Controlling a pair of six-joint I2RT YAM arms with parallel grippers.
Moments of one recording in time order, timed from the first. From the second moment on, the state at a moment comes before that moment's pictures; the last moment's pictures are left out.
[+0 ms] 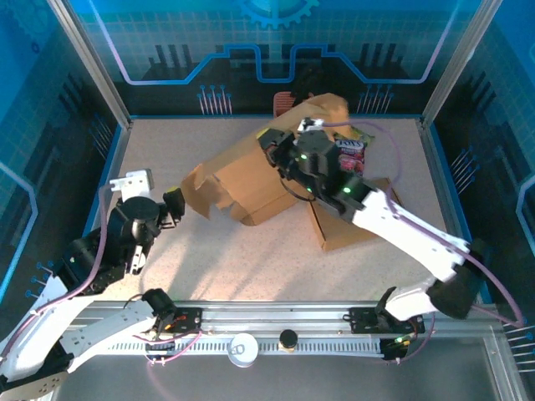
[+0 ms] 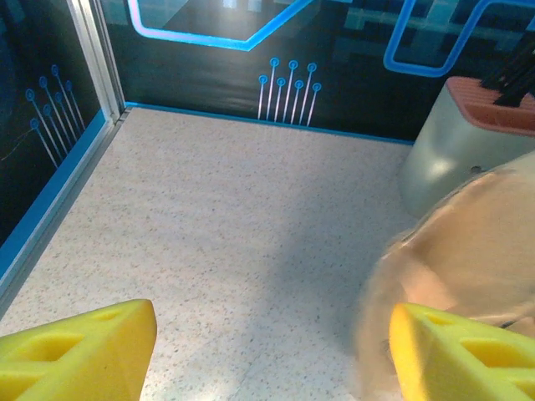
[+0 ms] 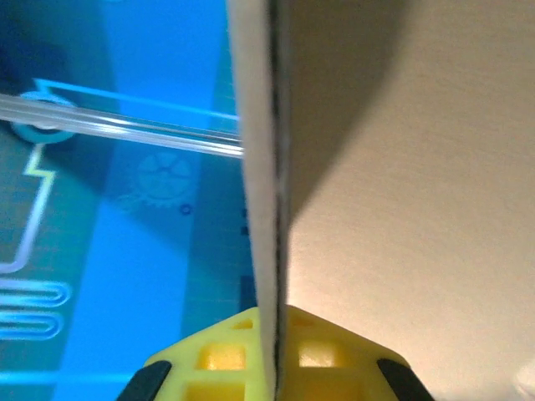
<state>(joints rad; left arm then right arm) -0.72 0.70 1.16 -1.03 -0.74 -0.54 0.83 1.45 1.40 -0.11 0.17 1.38</state>
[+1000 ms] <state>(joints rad) -0.54 0.77 0.99 -1.01 -0.55 -0.56 0.81 1.65 1.15 0.24 0.03 1.57</state>
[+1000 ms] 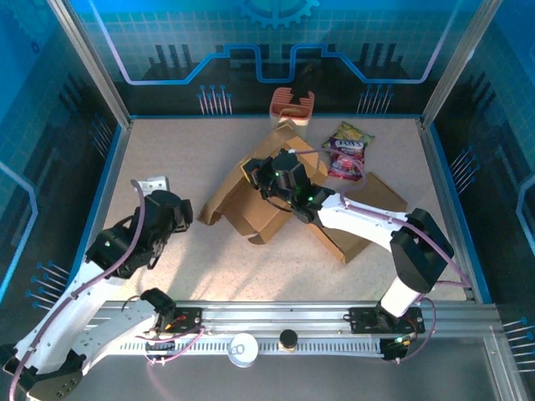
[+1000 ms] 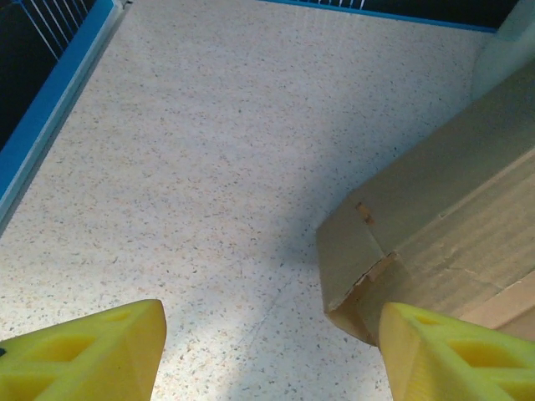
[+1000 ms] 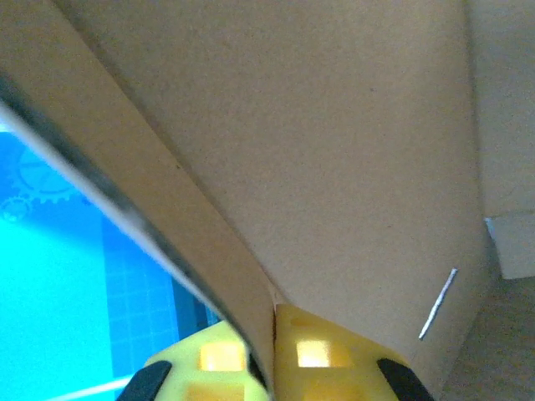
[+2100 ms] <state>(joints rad) -0.35 0.72 0.93 -0.97 -0.45 -0.55 0.87 1.77 1.23 0.19 0.24 1.74</state>
